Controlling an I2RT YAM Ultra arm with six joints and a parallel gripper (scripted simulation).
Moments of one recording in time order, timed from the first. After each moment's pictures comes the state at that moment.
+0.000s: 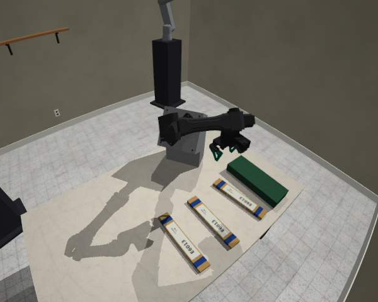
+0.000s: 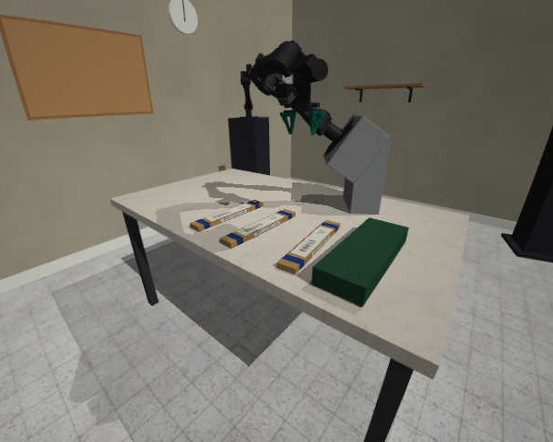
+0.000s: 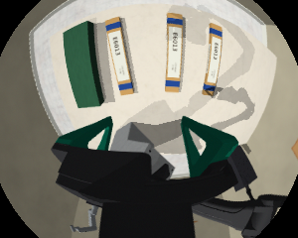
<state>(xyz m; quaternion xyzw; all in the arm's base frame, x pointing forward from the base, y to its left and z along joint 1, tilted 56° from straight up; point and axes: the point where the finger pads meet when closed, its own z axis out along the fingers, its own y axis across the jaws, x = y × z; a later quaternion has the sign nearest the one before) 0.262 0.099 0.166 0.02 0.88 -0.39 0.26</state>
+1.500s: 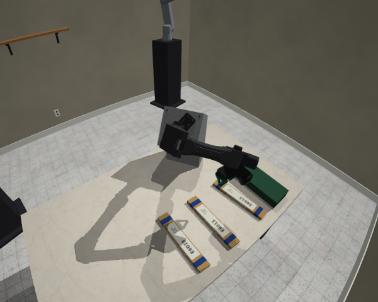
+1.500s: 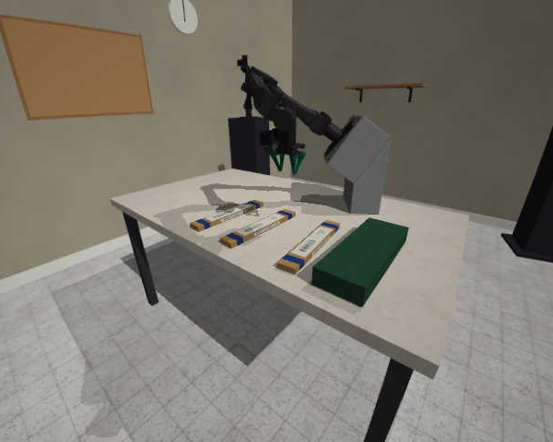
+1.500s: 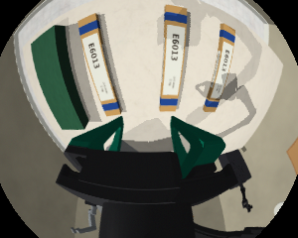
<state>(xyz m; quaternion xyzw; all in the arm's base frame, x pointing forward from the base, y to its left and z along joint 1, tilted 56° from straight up) 0.360 0.008 0.134 0.03 0.88 -0.41 0.22</state>
